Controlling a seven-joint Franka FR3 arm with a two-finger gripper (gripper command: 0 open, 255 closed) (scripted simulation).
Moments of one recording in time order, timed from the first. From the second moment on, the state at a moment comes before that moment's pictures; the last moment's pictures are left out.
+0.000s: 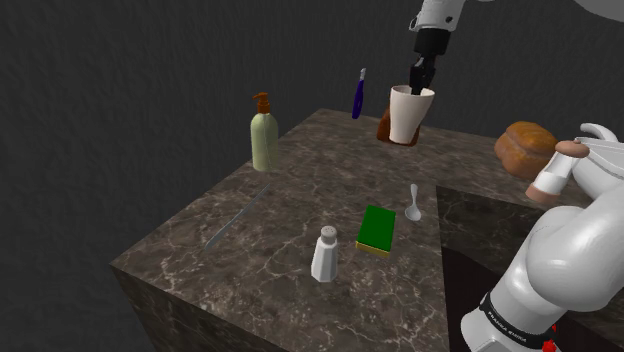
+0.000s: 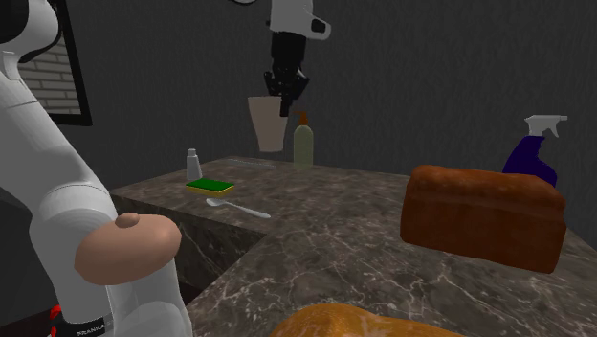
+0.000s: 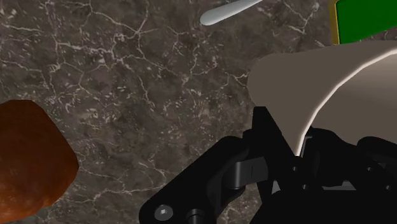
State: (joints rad) arm 0.06 -0.33 -0.25 -1.78 0.04 1.38 -0.30
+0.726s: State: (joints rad) arm 0.07 -0.25 -0.26 -1.53 0.06 1.22 -0.30
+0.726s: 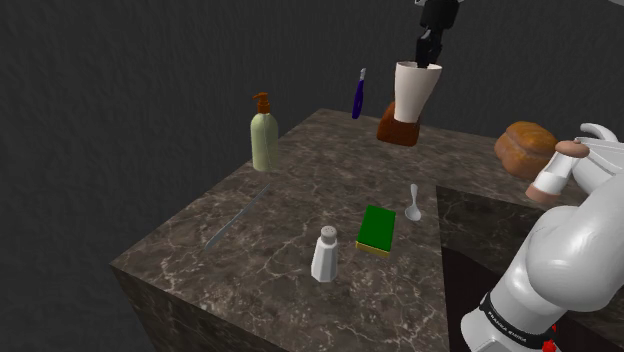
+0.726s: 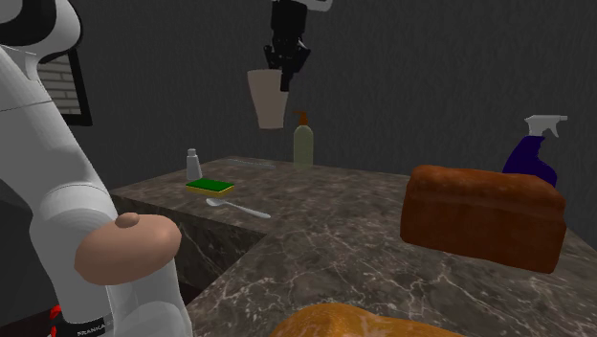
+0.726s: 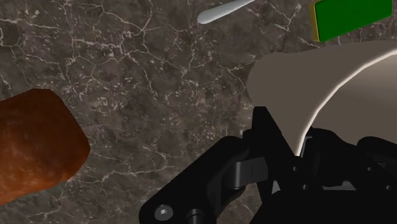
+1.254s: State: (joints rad) arm 0.02 -0.26 -0.36 -1.51 0.02 1.17 -0.45
